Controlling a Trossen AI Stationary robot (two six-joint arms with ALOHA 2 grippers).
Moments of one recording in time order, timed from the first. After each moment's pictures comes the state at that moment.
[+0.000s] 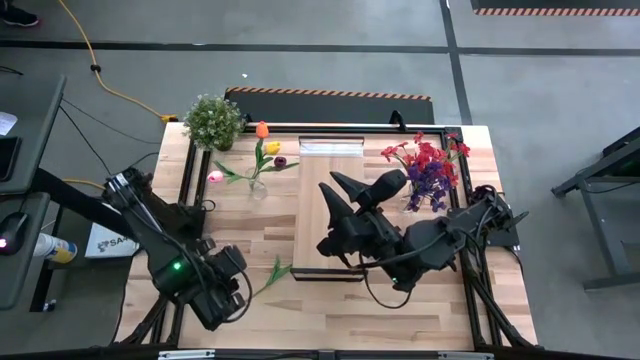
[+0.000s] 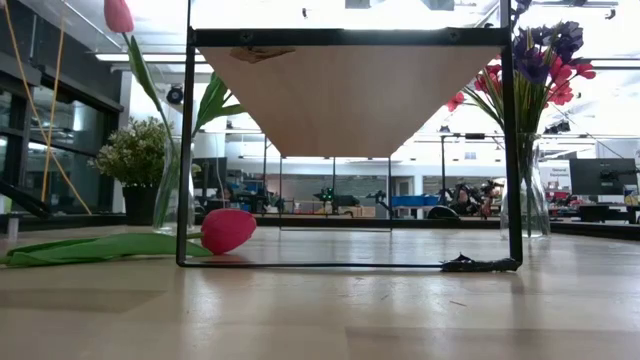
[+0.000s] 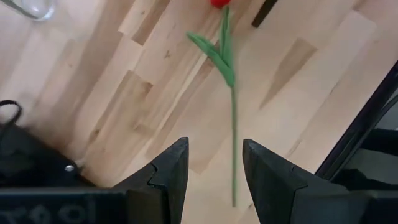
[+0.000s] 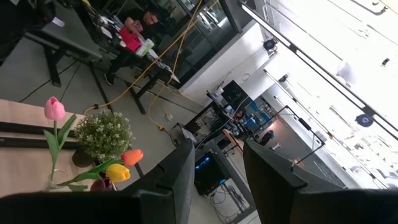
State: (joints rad) left arm -0.84 1.58 1.57 -1.49 -0.30 -1.40; right arm 0.55 1.96 2.34 -0.07 1.41 -1.06
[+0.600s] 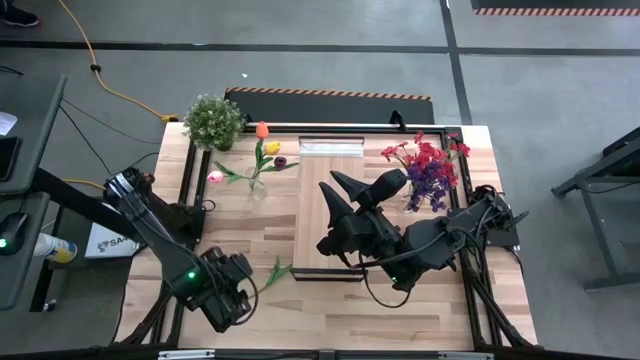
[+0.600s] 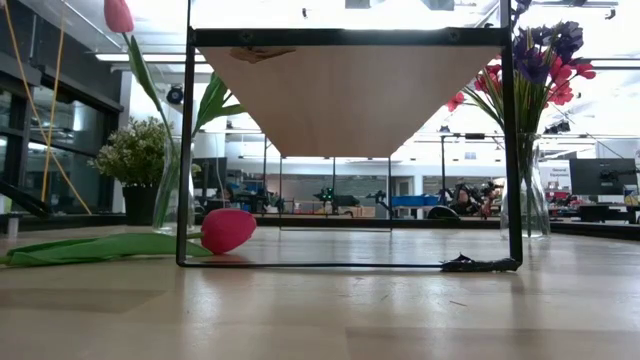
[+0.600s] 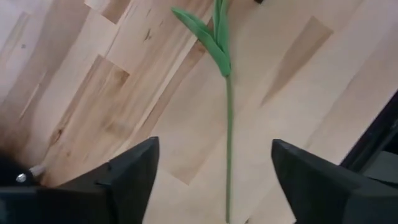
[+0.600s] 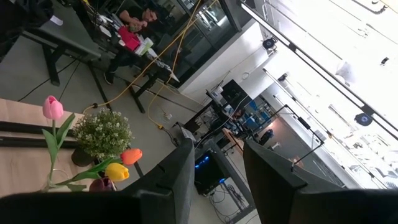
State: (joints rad) left arm -0.84 1.58 1.35 -1.25 -0.26 -1.42; right arm 0.55 1.96 2.34 -0.07 1.41 -1.06
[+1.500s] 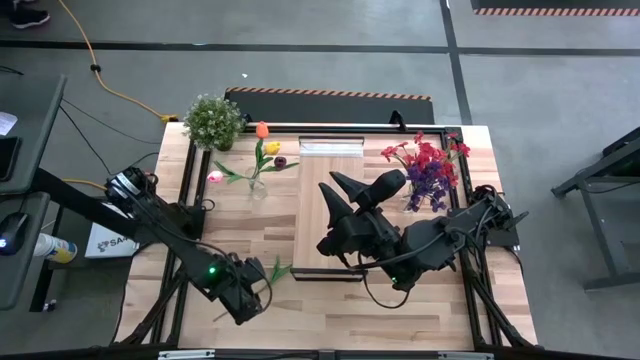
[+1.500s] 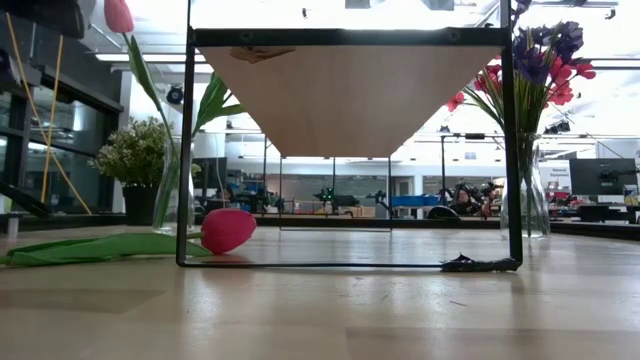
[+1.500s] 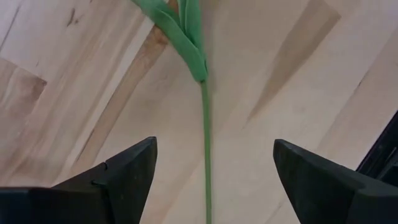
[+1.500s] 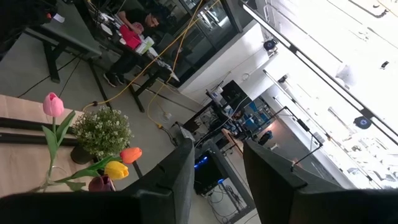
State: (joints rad) left arm -0.77 1.58 1.05 -0.79 -0.17 -1.31; right arm 0.55 1.96 2.34 -0.09 1.41 -1.06
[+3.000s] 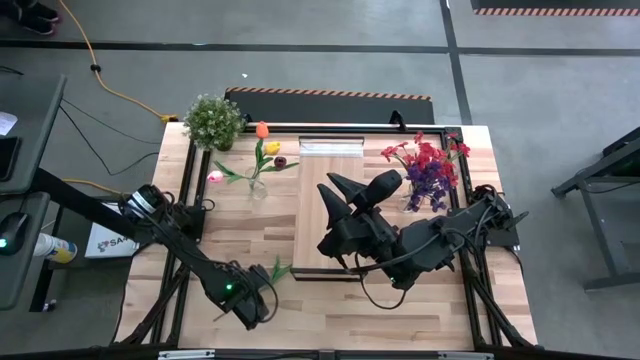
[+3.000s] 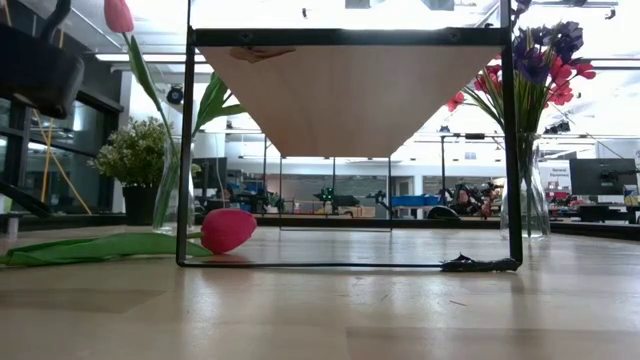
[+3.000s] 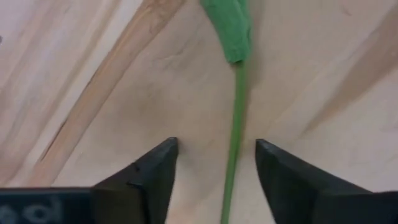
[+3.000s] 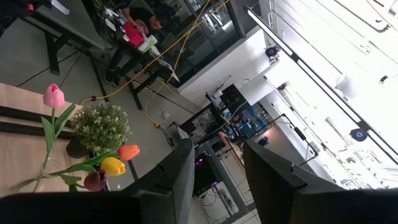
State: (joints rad) left arm -0.76 1.81 1.05 -0.74 -0.14 -1.43; right arm 0.54 1.96 2.34 -0.14 1.39 -1.07
